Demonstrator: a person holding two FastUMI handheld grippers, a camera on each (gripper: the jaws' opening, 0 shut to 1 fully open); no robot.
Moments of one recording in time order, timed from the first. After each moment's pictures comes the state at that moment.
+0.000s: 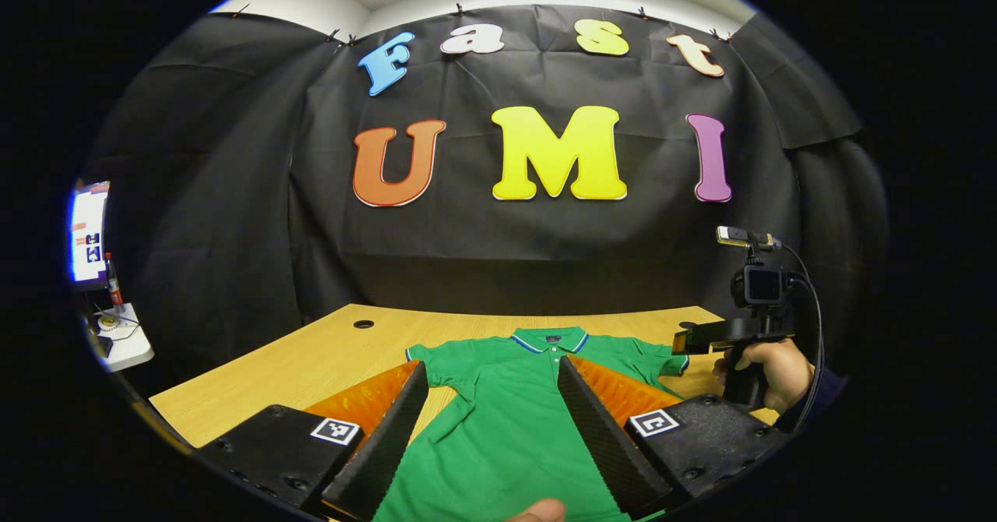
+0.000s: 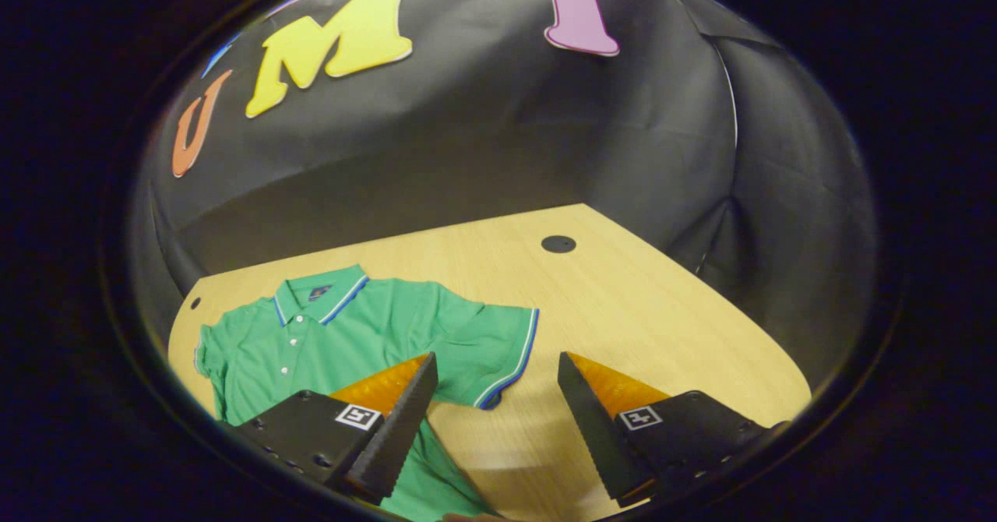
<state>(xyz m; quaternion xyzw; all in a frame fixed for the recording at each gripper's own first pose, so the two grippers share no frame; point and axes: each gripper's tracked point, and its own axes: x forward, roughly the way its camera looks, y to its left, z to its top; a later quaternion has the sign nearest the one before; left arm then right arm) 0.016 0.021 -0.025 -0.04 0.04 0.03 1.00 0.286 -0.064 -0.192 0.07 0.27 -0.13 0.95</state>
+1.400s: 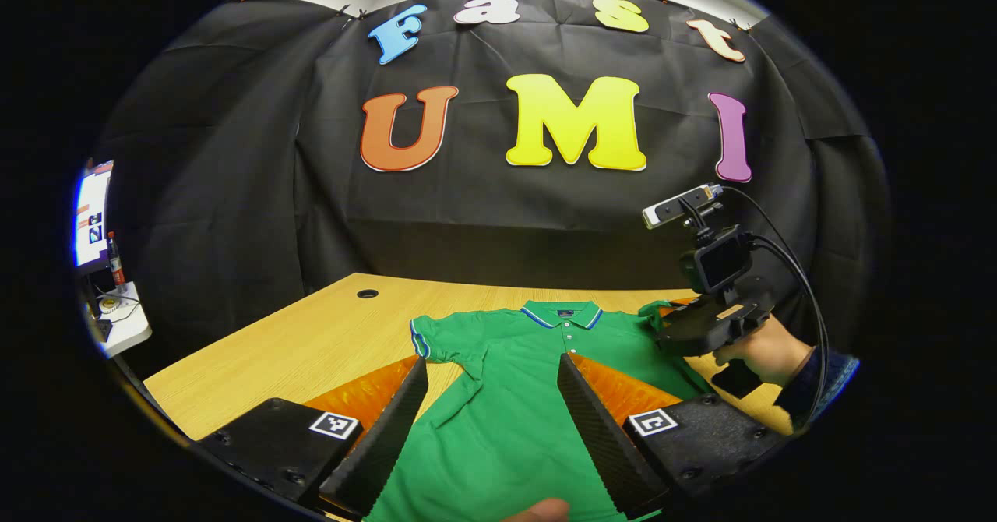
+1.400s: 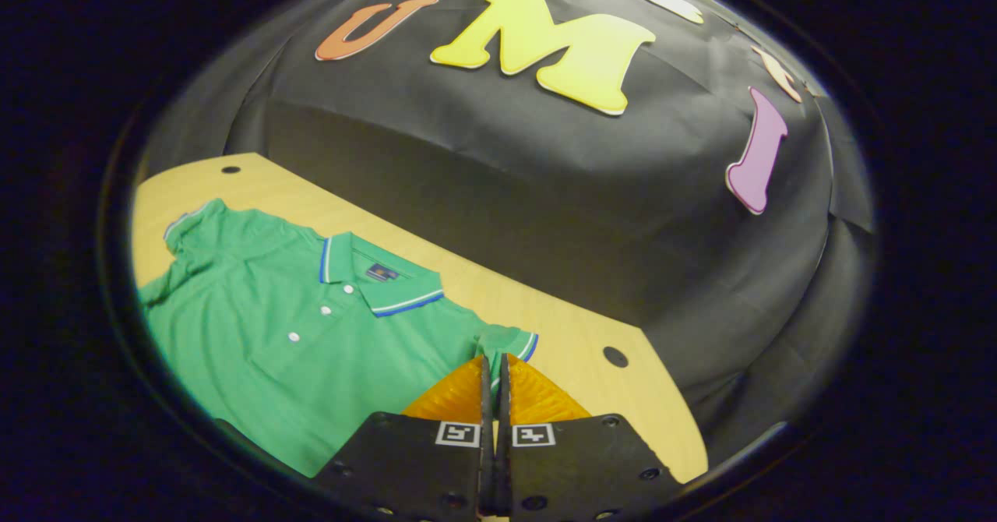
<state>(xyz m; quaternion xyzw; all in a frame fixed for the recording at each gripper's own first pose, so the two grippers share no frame) 0.037 0.029 -0.055 -0.04 0.08 0.04 0.99 0.323 0.045 -0.159 -0.21 0.17 0.00 0.96</state>
